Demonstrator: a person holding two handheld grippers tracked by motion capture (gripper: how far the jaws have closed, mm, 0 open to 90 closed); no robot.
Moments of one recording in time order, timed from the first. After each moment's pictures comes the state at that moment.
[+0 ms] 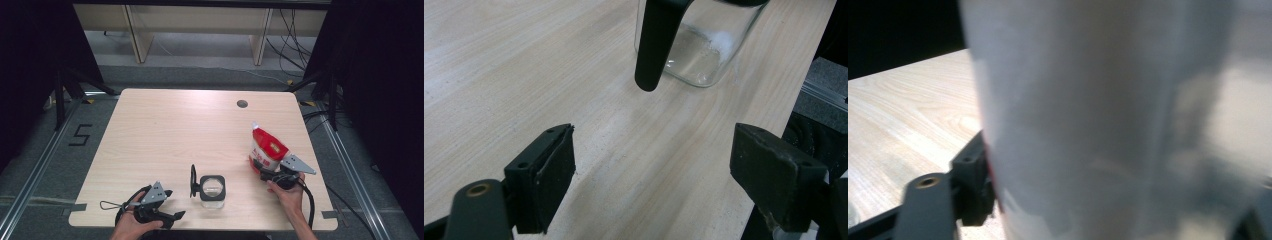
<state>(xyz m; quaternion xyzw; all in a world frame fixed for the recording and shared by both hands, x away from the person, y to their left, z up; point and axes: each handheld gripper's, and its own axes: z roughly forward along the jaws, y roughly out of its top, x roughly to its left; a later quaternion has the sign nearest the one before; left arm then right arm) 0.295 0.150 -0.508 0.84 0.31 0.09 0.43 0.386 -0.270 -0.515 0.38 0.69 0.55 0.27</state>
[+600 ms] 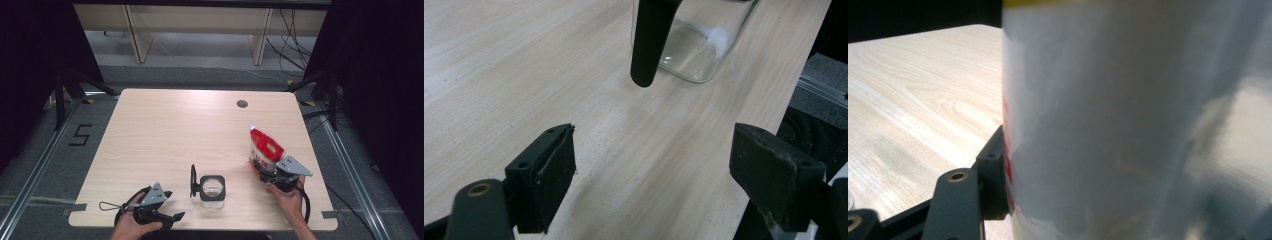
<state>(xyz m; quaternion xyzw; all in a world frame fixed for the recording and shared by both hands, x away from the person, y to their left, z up) 0.292 0.150 -0.508 0.85 0.30 0.08 0.43 0.374 -0.259 -0.503 0.37 0.71 0.51 0.31</state>
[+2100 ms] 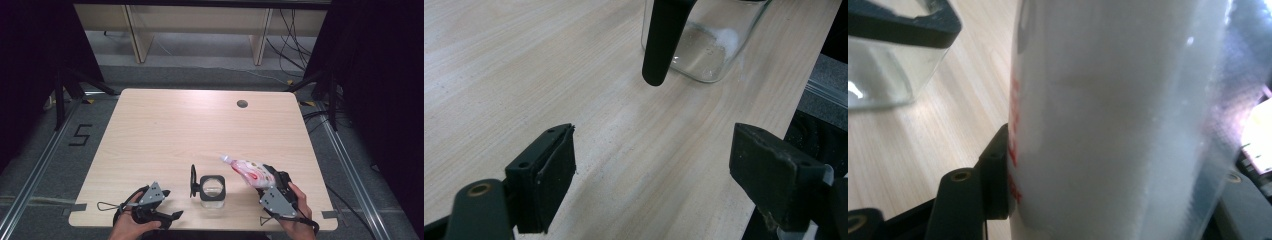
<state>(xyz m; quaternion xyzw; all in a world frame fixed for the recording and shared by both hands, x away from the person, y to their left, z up) 0.293 0.155 -0.508 0.84 0.31 0.09 0.43 0.289 -0.226 -0.461 0.12 0.81 0.31 0.49</state>
